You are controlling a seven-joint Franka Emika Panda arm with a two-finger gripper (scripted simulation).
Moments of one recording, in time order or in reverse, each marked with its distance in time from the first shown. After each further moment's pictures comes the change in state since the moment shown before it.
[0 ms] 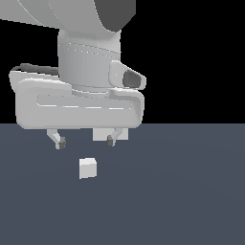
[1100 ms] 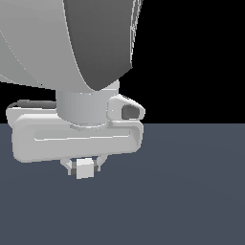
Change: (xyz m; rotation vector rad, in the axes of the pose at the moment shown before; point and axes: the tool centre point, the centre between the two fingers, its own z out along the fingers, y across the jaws) arm -0.021 -0.003 0.044 0.002 0.000 -0.007
